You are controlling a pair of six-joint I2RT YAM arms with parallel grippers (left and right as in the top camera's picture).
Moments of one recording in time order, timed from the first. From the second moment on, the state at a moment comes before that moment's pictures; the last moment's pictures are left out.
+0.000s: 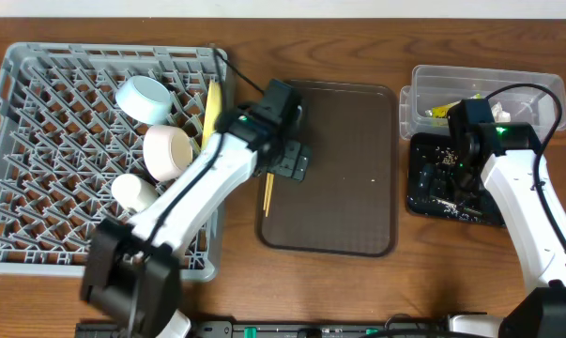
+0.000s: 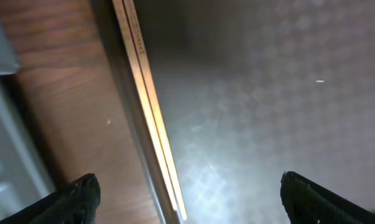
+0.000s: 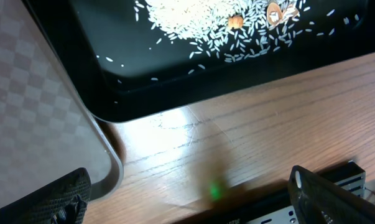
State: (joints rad) left arm -0.52 1.76 1.35 -0.88 0.03 -0.21; right arm 0.05 1.51 1.18 -1.30 0.12 0.46
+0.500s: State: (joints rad) left arm -0.52 1.93 1.35 -0.78 0.05 -0.23; right arm 0.05 1.51 1.18 -1.30 0.12 0.46
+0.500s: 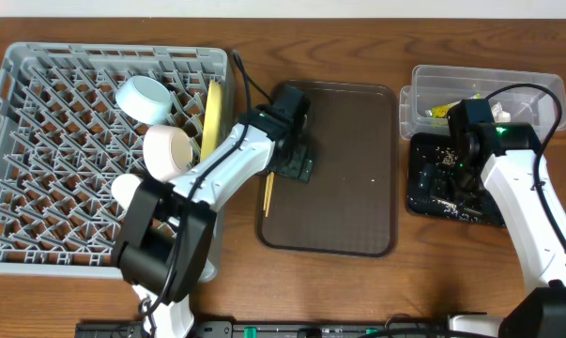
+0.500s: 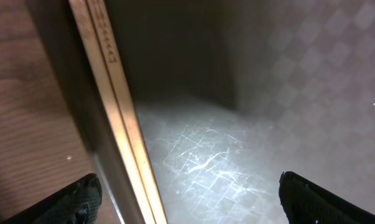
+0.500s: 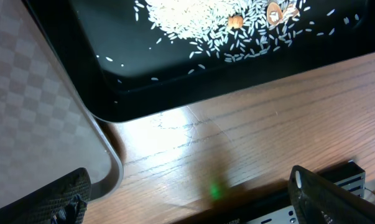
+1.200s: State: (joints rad) left arm -0.56 1.96 1.35 -0.75 0.07 -0.32; right arm 0.05 1.51 1.18 -1.30 0.12 0.46
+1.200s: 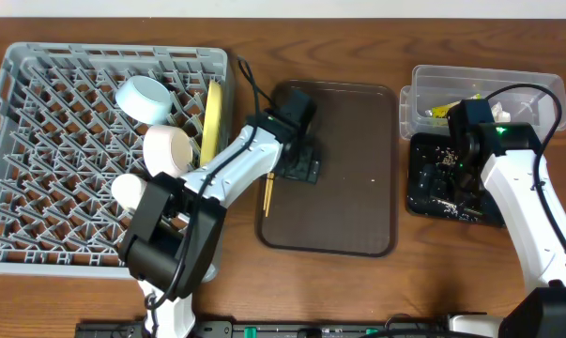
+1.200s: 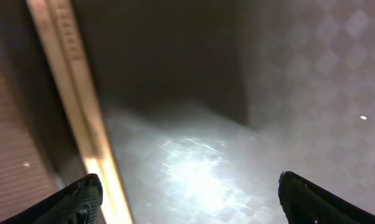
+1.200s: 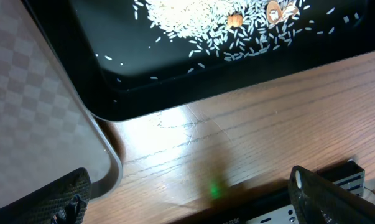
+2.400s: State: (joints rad) left arm -0.58 2.02 1.35 -0.72 -0.03 -0.38; right arm 0.05 1.51 1.18 -1.32 0.12 0.46
